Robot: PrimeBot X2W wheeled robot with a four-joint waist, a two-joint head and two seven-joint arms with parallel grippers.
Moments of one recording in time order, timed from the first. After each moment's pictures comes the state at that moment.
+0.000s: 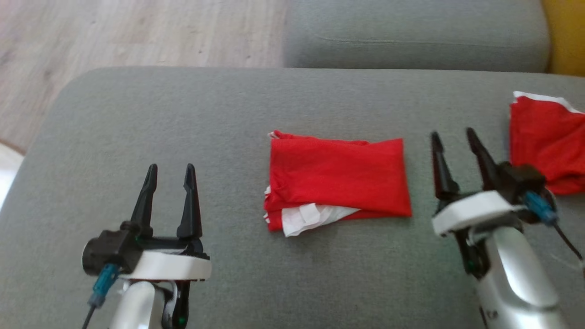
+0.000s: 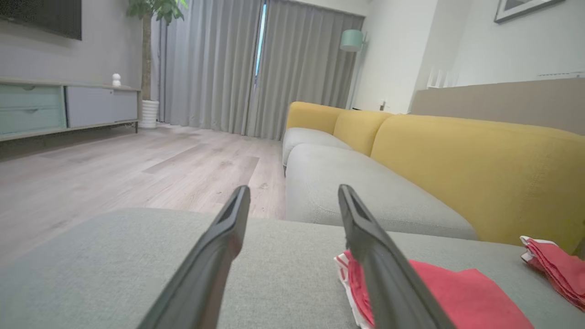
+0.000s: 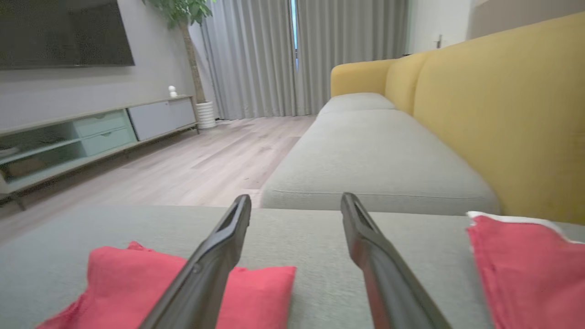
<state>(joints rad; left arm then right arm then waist) -0.14 0.05 -0.15 0.22 -0.26 -0.08 -0.26 -0.33 -0.08 0.08 0.52 0.15 0.12 -0.25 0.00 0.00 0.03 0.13</state>
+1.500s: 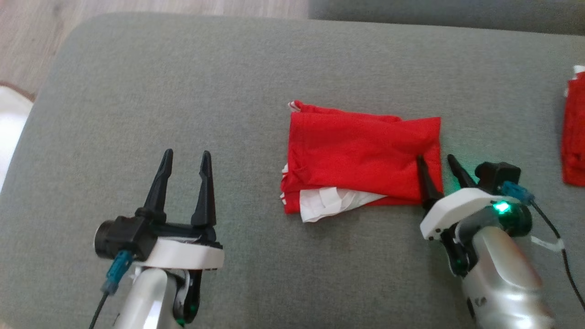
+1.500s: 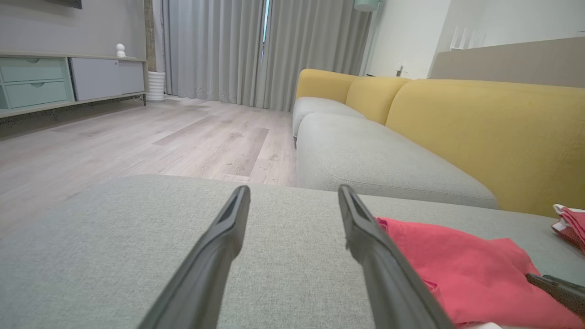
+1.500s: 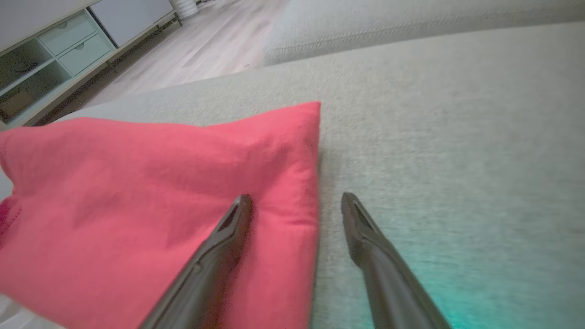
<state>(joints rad) -0.19 0.05 -0.21 0.22 -0.25 -0.06 -0.26 -0.42 -0.05 0.08 0.77 0.23 0.12 -0.12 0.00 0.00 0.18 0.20</state>
